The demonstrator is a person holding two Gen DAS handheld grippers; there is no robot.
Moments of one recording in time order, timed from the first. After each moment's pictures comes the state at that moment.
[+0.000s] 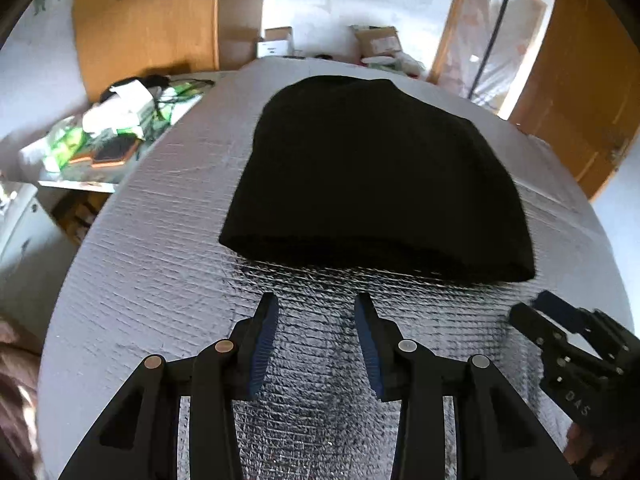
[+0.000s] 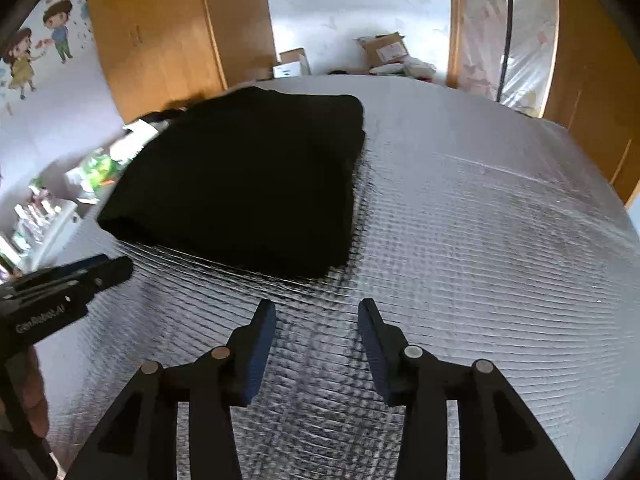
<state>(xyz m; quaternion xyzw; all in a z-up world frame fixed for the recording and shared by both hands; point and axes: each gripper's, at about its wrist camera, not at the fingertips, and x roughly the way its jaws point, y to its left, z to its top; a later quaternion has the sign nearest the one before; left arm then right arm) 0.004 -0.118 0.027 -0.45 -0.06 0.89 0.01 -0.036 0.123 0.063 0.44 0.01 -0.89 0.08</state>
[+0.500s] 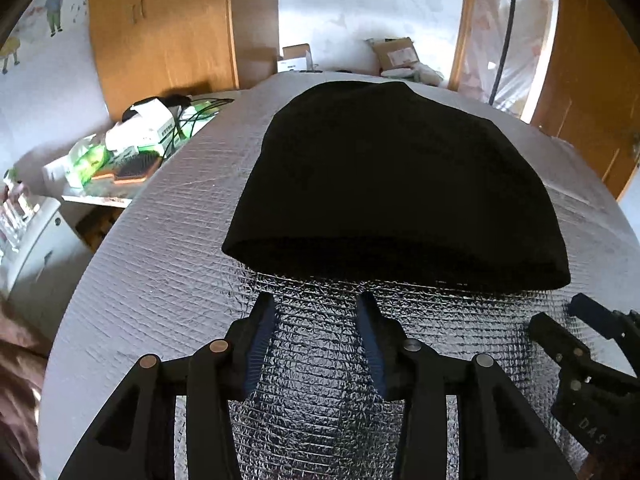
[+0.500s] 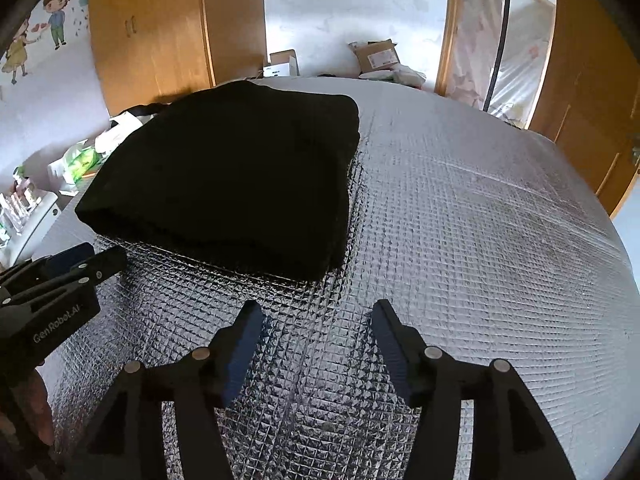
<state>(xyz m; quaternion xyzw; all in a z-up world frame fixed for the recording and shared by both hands) 0.005 -0.107 0.017 -0.42 -0.03 0.91 -0.03 -0.040 0.114 0.055 0.43 0.04 -0.90 0.06</state>
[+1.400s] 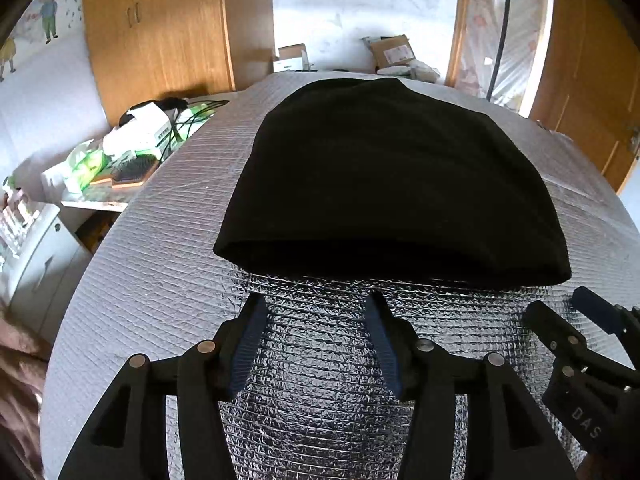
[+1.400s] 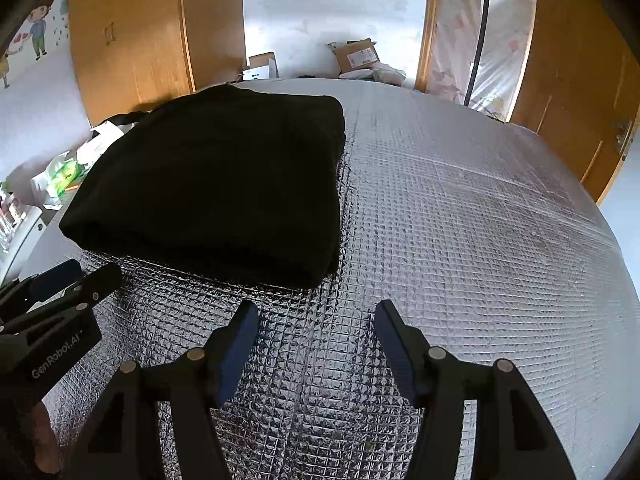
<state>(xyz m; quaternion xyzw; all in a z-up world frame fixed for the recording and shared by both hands) 0.006 -0.103 0.016 -0.42 -0.02 0.91 -0.03 -0.013 0.073 0.049 0.43 0.02 -0.90 0.01</state>
